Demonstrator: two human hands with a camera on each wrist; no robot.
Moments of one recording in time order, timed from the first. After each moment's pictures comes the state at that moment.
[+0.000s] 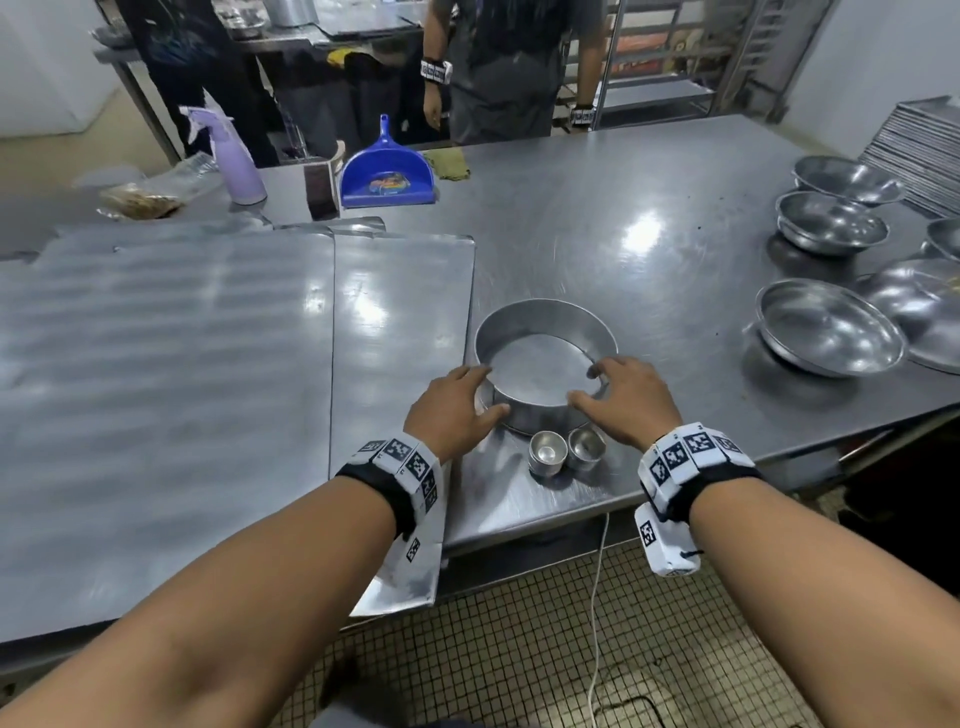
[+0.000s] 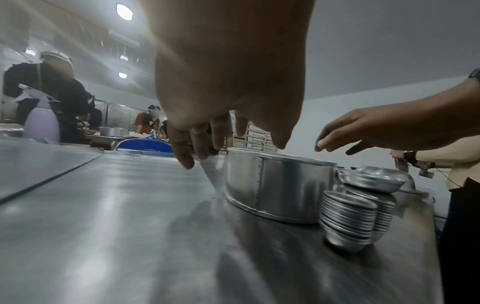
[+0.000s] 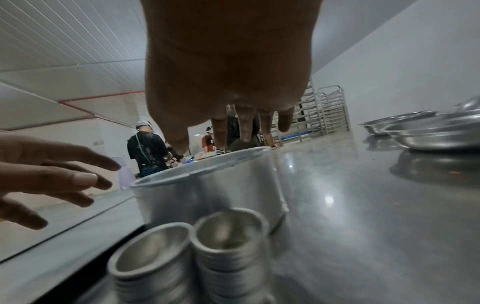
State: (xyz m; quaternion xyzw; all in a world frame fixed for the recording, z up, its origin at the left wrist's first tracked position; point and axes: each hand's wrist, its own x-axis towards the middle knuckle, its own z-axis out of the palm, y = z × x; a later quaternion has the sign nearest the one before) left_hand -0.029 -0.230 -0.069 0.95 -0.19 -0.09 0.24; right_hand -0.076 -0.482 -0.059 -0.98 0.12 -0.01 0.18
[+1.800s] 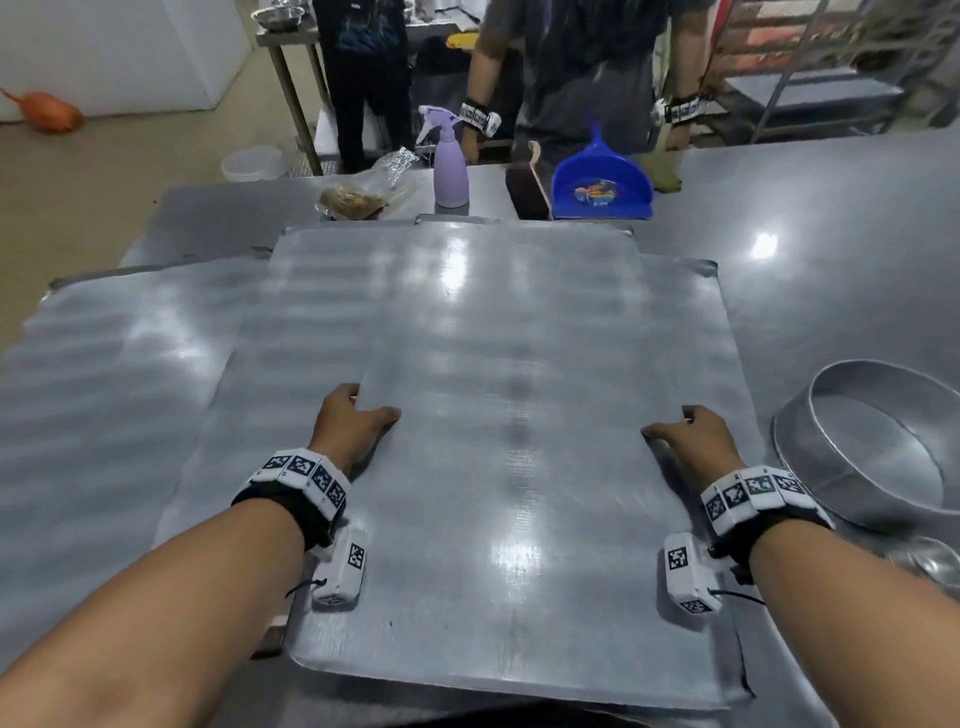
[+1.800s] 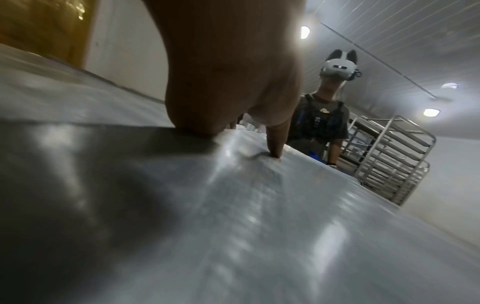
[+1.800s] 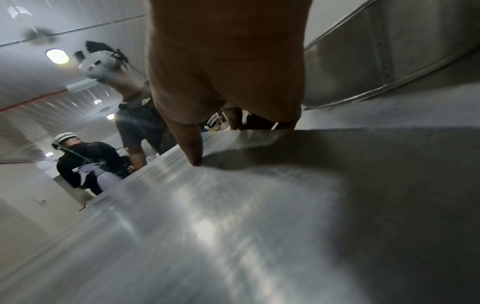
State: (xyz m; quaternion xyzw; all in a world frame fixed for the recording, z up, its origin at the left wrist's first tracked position) left_hand 0.113 0.260 -0.092 0.82 0.21 -0.06 0.53; right_hand 0.077 -0.168 -0.110 -0.82 0.34 0.04 0.45
